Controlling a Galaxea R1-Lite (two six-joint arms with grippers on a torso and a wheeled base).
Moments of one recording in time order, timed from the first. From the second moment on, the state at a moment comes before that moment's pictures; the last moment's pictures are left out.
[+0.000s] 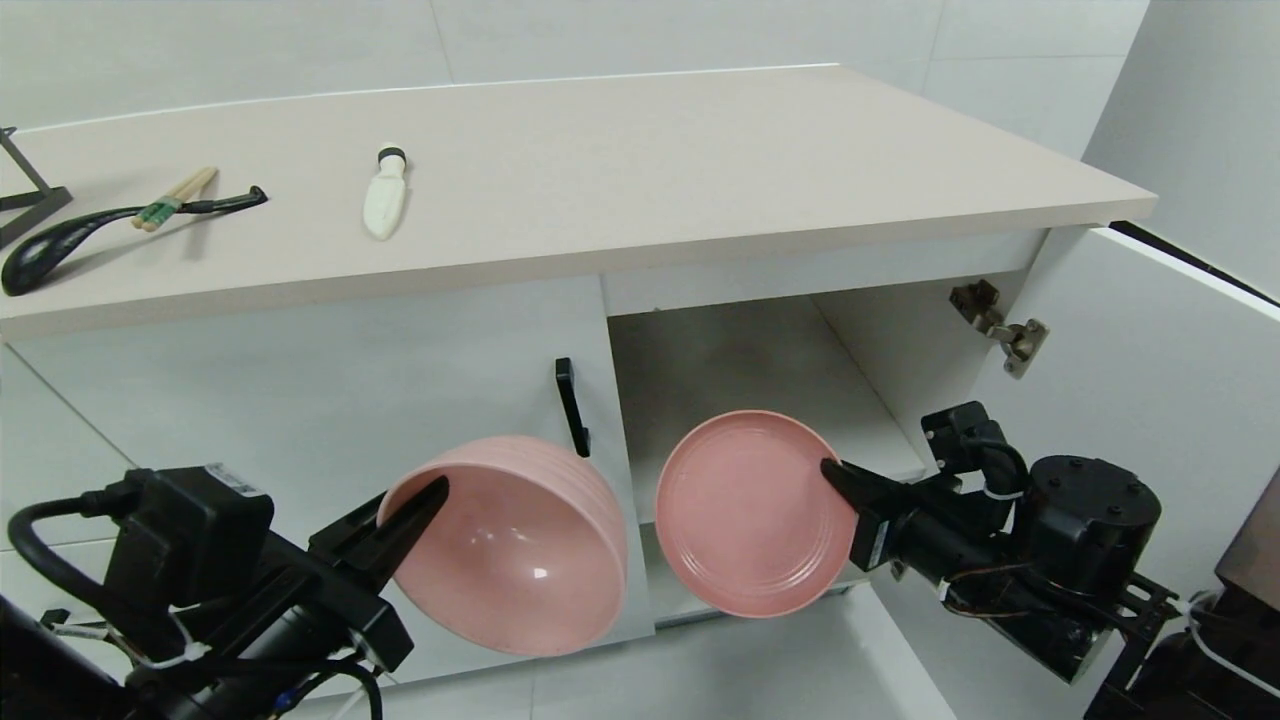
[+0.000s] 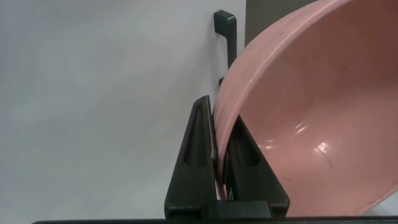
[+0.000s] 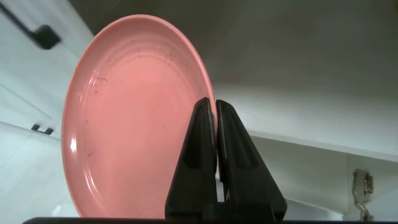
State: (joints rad) left arm -0.53 1.50 0.00 -1.57 0.11 0.16; right arm 0.59 1.99 -0.39 -1.57 -0.04 0.15
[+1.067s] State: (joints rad) left arm -0.53 1.49 0.00 -1.57 0.11 0.16; right arm 0.49 2.08 -0.46 -1.57 -0.04 0.15
